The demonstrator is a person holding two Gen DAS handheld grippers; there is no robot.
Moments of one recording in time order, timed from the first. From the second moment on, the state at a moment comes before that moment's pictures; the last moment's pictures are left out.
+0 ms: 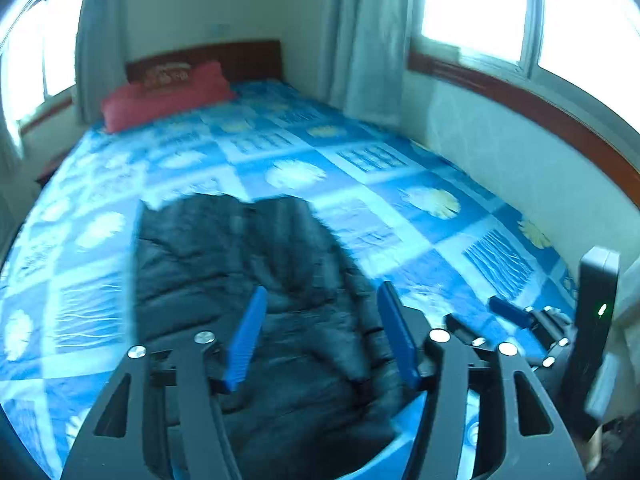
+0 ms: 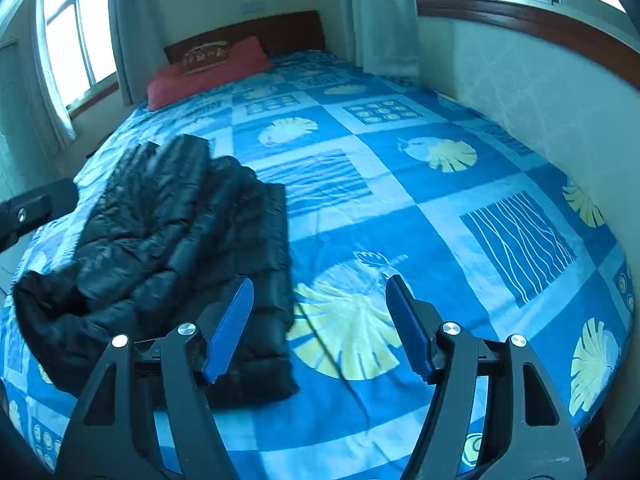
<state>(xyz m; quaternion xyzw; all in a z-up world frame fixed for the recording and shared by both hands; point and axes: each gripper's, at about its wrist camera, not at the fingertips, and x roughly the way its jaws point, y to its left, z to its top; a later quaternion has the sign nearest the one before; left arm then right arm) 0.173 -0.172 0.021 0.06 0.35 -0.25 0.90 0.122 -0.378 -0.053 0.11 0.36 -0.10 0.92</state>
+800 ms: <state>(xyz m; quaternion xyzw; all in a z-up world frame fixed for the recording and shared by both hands) 0.201 -0.047 -0.060 -0.03 0.40 -0.16 0.90 0.198 -0.332 -0.075 0.10 0.44 -0.05 0.89</state>
